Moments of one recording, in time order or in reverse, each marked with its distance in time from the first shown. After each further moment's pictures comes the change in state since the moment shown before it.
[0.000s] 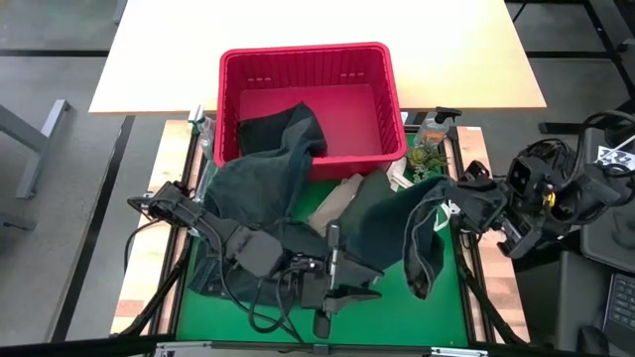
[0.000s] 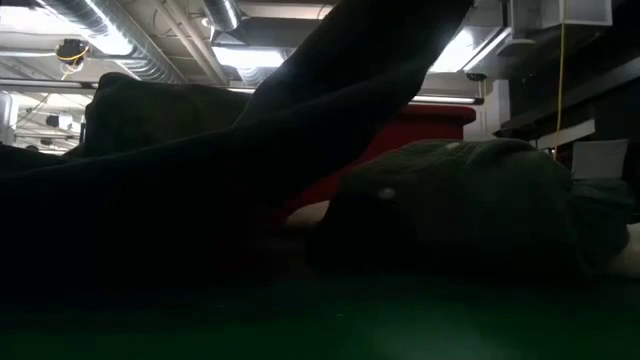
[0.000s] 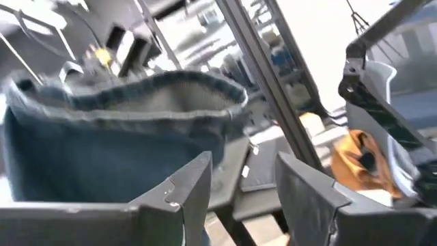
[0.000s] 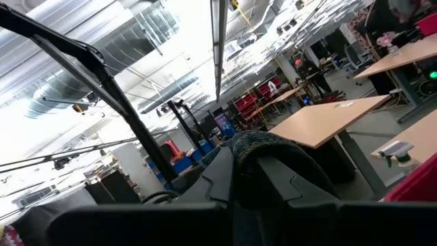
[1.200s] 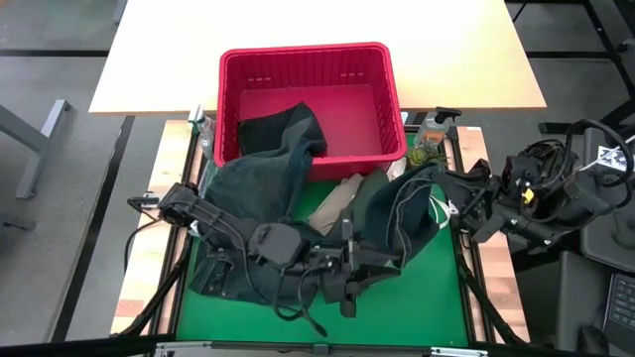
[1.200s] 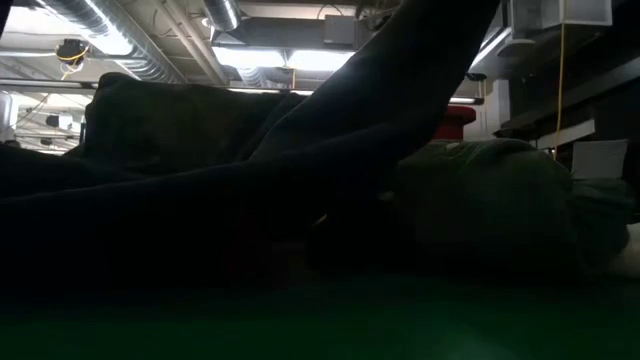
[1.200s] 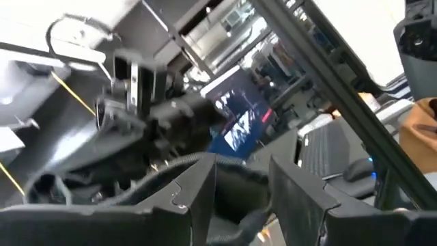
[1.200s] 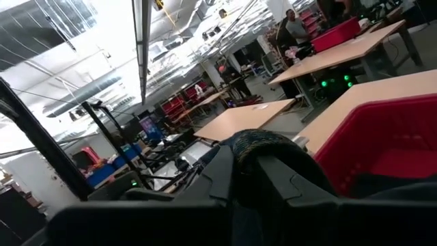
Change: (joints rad) left arm 0.068 0.066 -0.002 0.150 -0.024 0.263; right arm -0.002 0.016 0.000 -0.080 0.303 -0.004
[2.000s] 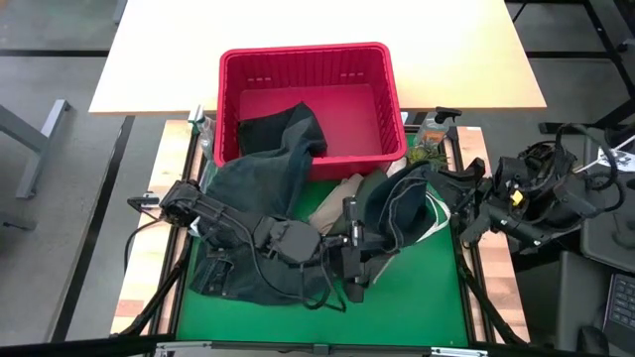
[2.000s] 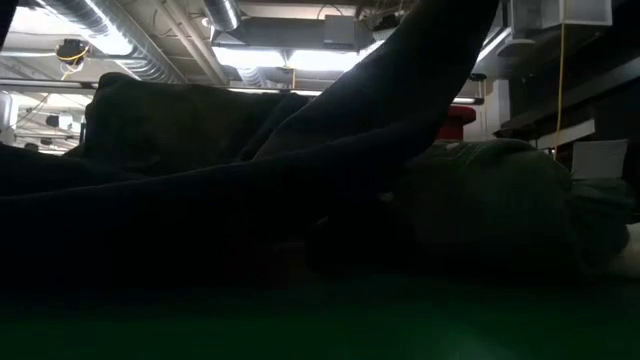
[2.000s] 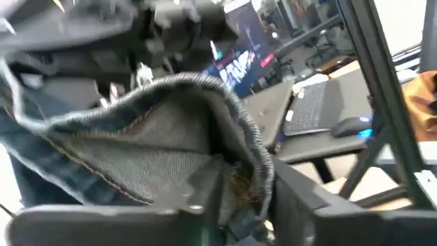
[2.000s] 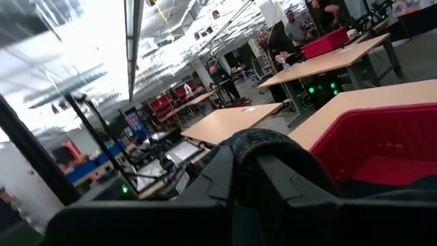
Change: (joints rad) left arm 0.037 0.000 0.000 -0.203 -0.118 -0.276; right arm -0.024 0.017 0.000 -0.021 0.003 -0.024
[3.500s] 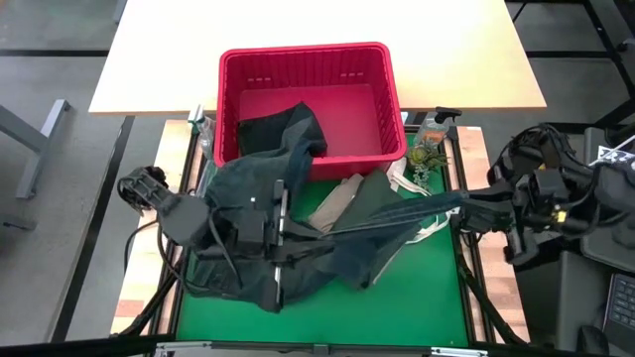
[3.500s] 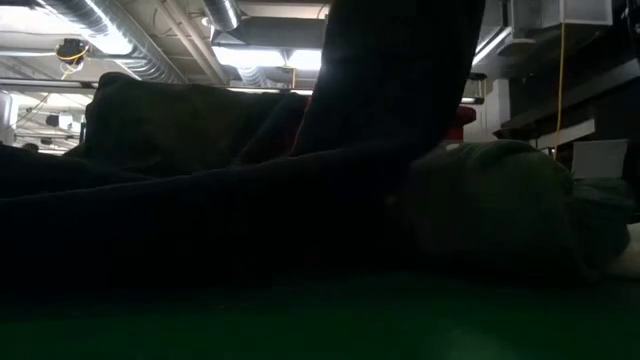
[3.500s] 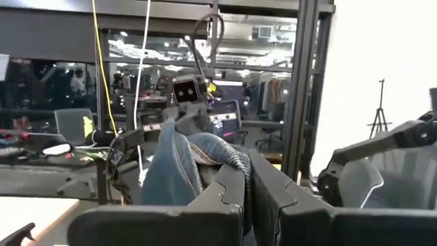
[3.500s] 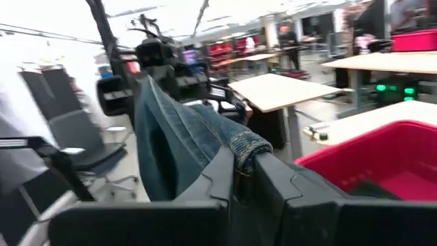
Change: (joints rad) left arm -0.212 -0.293 -0.004 -0.057 -0.058 -0.483; right arm 0.345 -0.177 -0.001 -0.349 0.011 -0.121
